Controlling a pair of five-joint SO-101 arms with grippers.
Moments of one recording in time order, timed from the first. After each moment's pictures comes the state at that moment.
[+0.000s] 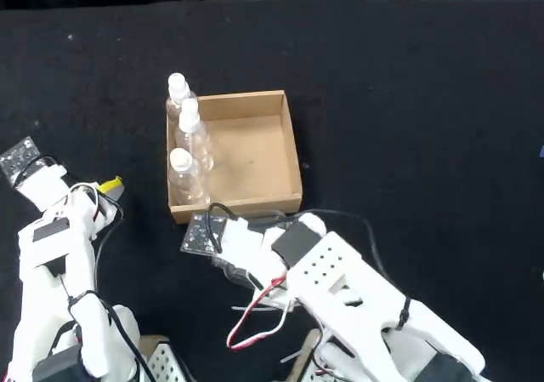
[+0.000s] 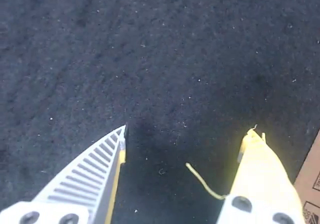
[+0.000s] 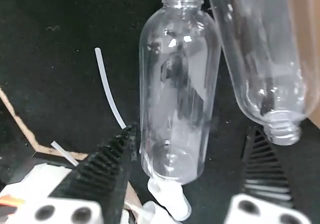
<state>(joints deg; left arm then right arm) -29.6 -33.2 69.0 27.1 10.9 -43.4 -37.3 58.2 76.1 29.8</state>
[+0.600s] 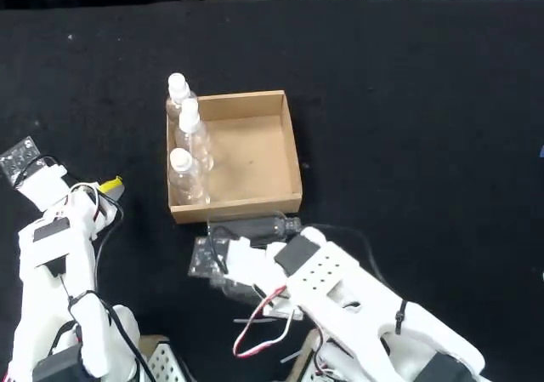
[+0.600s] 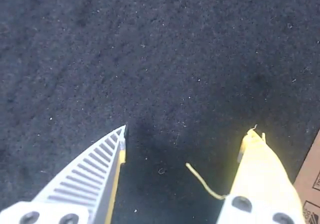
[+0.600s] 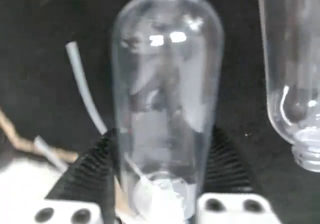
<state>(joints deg) -29.7 -33.2 69.0 27.1 10.9 -43.4 -37.3 65.6 71.2 39.1</state>
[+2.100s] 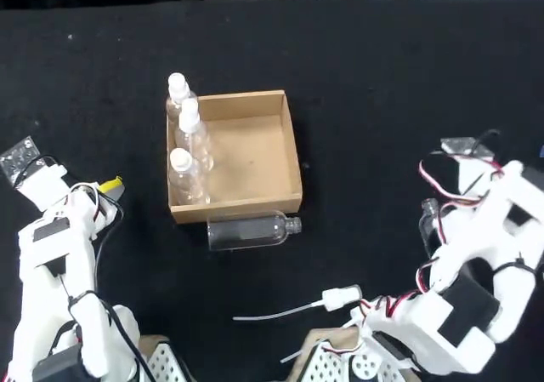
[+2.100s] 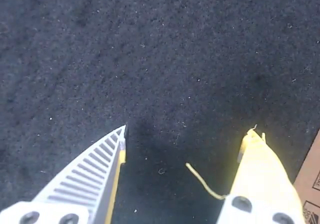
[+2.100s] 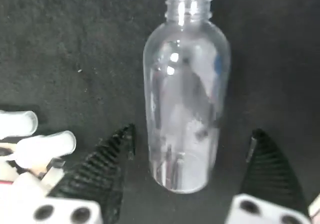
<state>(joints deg) -29.7 -33.2 69.0 27.1 10.9 43.5 -2.6 26.3 80.7 50.9</state>
